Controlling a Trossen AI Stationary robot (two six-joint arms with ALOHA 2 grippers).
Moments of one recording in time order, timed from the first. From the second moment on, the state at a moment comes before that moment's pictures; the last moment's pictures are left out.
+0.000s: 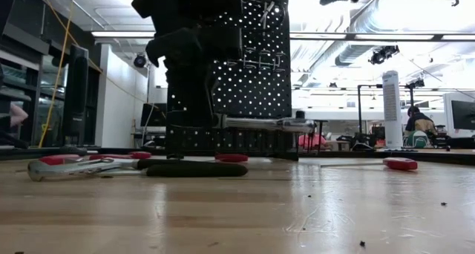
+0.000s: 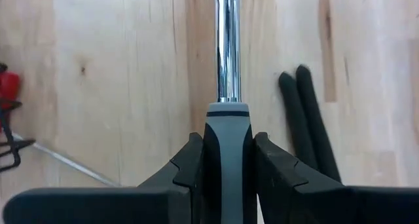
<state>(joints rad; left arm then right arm) -0.06 1.80 1.22 -0.58 0.01 0.00 0.18 1.28 1.32 -0.87 0.09 0.34</state>
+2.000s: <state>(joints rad) -0.21 1.42 1.20 -0.62 -0.20 -0.50 -0.05 1.55 1.32 -0.81 0.29 -0.36</state>
